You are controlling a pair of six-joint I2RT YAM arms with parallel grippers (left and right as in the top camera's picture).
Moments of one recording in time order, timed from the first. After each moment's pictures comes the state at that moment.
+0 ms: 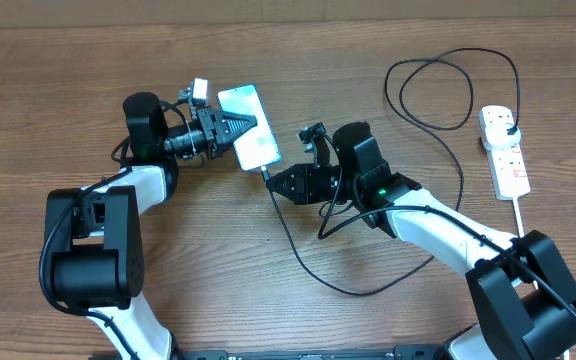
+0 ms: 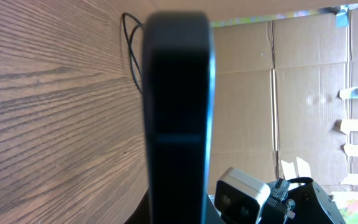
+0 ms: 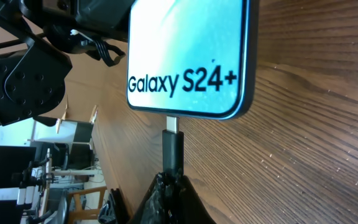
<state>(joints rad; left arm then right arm) 0.02 1.94 0.94 0.65 1.22 -1.10 0.53 1.68 0.89 0.15 -0.73 0.65</state>
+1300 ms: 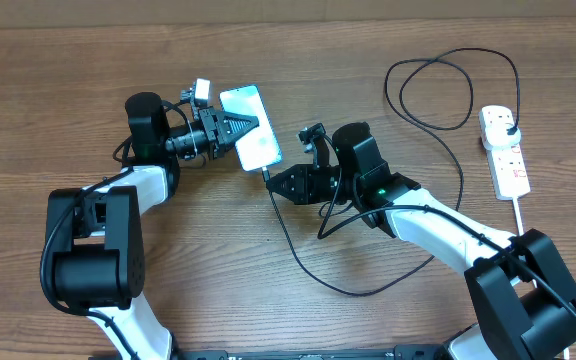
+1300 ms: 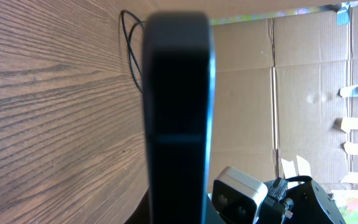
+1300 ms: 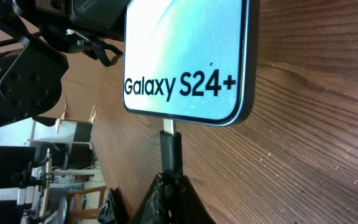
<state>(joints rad) 0.01 1.94 0.94 0.65 1.22 -1.10 0.53 1.69 0.89 0.15 -0.73 0.65</state>
